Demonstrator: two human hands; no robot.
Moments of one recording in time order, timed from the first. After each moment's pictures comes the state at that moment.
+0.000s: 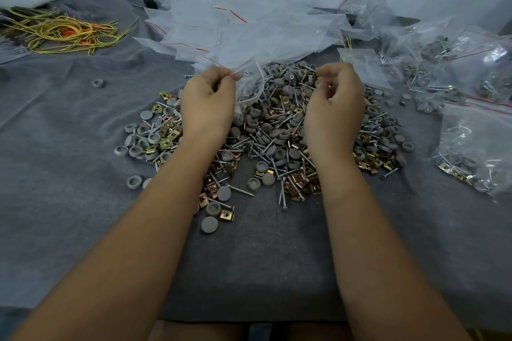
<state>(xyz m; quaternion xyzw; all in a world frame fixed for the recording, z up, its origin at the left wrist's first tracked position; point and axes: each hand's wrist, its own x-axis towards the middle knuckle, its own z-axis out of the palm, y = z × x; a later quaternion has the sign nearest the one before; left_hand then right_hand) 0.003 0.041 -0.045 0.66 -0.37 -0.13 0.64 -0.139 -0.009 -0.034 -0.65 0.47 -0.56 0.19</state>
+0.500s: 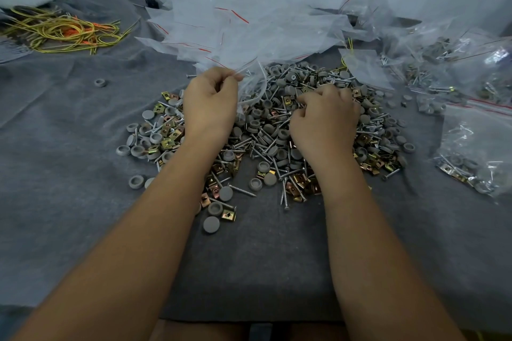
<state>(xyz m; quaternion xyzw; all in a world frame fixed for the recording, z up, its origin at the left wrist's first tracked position) 0.003 0.040 -0.045 0.66 -0.36 -0.14 0.64 -0.144 -0.017 -0.046 -0.80 0.53 -0.28 -0.02</state>
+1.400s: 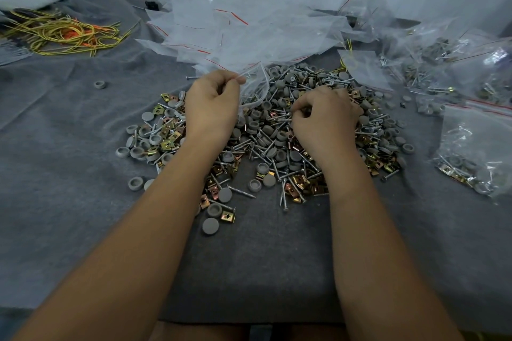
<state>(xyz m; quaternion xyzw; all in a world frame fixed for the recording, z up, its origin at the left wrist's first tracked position) 0.001 0.041 -0.043 0.65 -0.38 -0.15 0.64 -0.148 -0.023 -0.042 -0.81 0.51 -0.29 0.05</state>
